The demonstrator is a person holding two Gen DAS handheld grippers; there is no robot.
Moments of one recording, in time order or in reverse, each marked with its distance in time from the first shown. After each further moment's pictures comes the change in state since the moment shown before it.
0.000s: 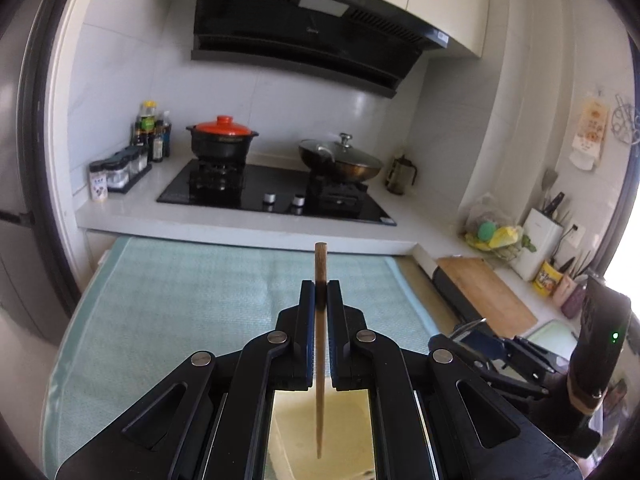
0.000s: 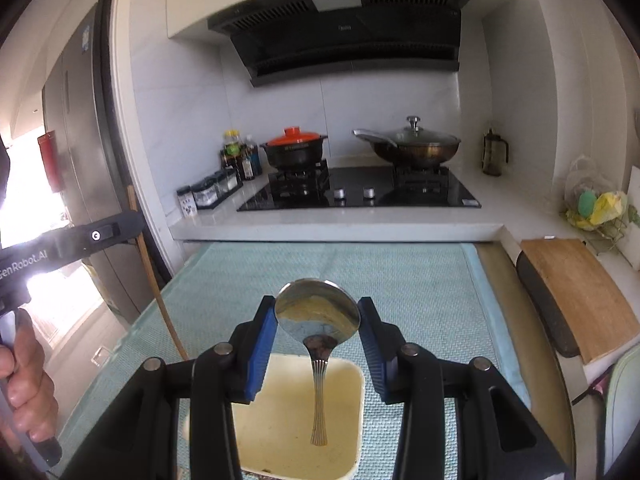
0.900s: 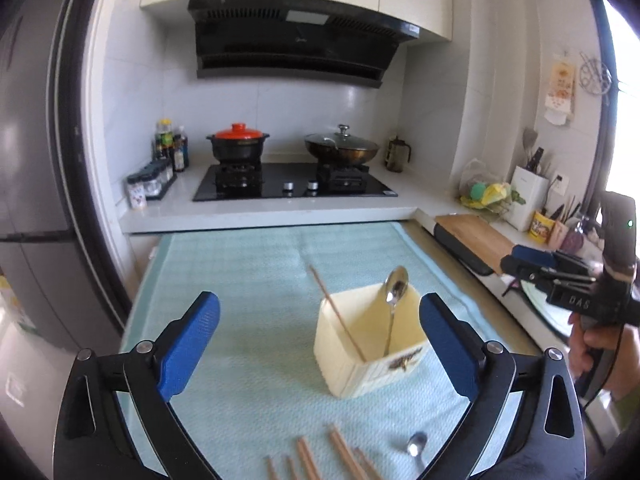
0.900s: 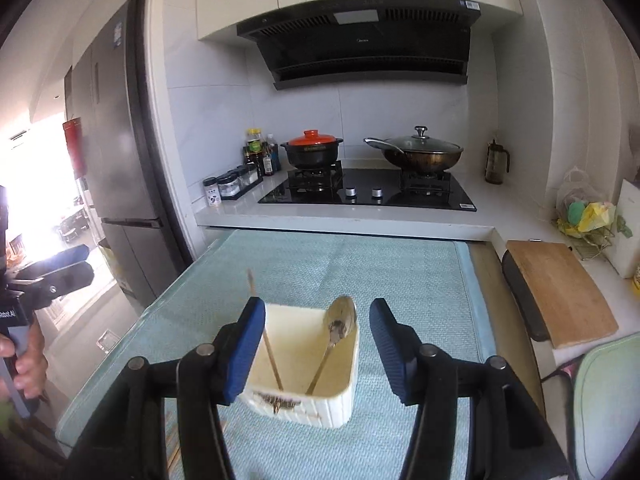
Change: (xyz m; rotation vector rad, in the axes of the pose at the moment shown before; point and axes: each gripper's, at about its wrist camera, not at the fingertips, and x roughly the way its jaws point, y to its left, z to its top) left arm -0.173 0.023 -0.059 0.158 0.002 0.046; right arm -0.127 0.010 -0.028 -0.082 -0.030 0.039
